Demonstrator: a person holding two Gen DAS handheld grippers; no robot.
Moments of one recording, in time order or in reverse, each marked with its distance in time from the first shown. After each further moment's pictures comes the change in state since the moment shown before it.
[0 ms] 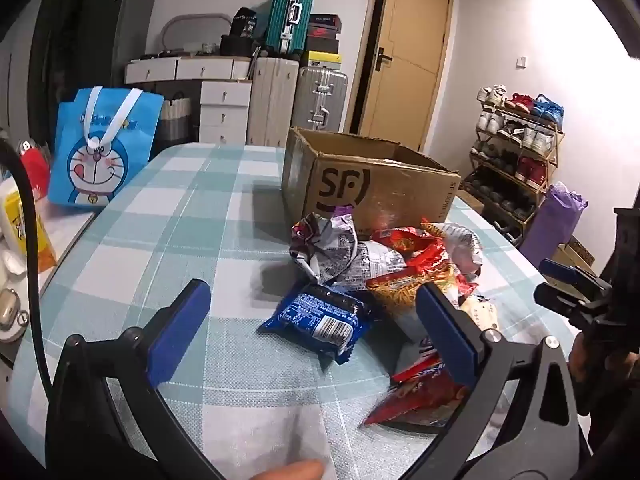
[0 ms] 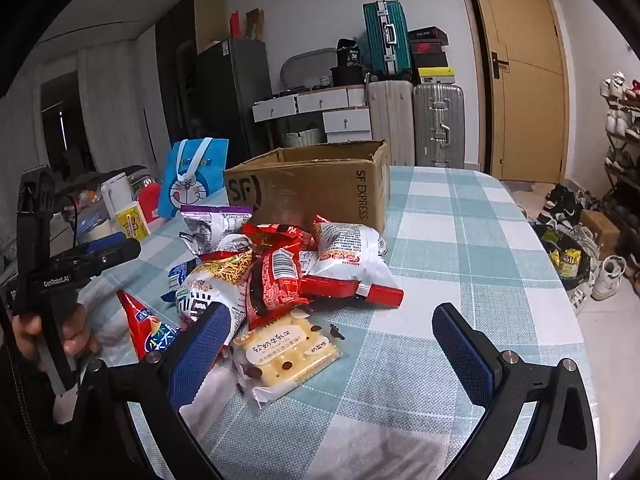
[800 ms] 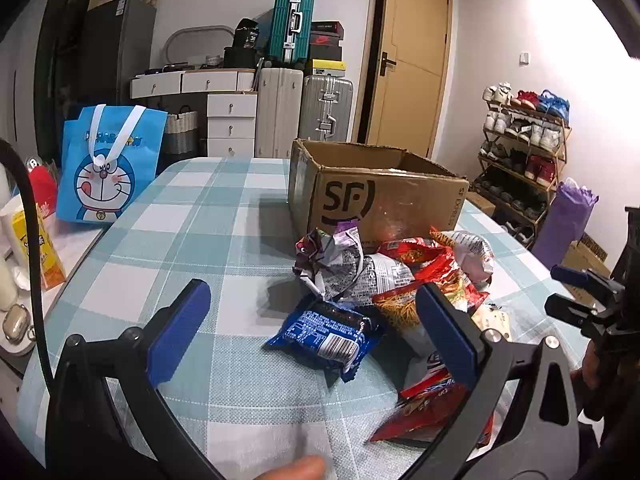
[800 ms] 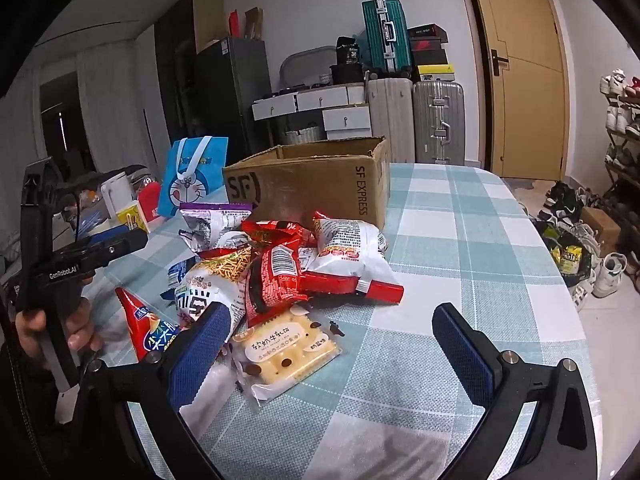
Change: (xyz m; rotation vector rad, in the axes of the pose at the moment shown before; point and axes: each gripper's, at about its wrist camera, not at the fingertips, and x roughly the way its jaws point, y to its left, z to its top) left arm 0.006 -0.003 0.006 -0.009 -0.014 0.005; right arm 0.003 -0.004 -0.002 0.023 0.028 0.020
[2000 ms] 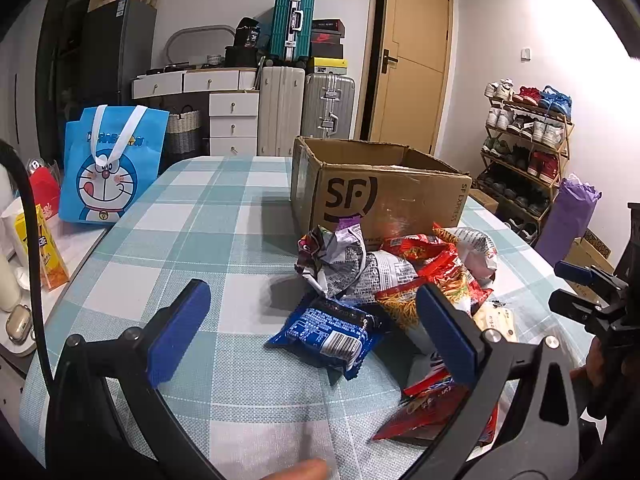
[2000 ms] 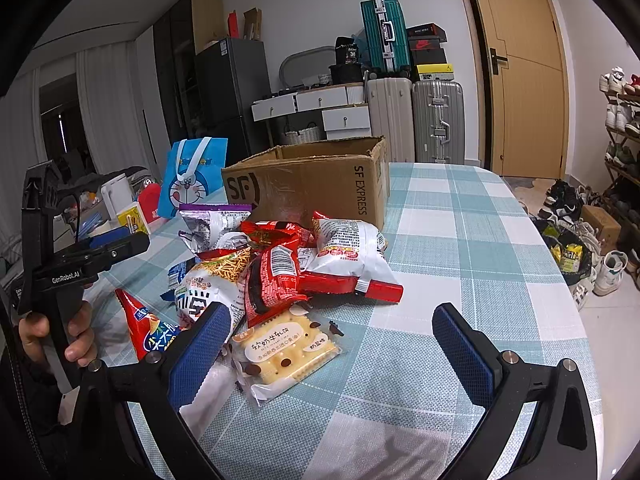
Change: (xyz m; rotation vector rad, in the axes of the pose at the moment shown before) left arm 0.001 -0.001 -0.001 0.001 0.004 0.013; right arm -0.002 0.001 0.000 0.004 -0.004 -0.004
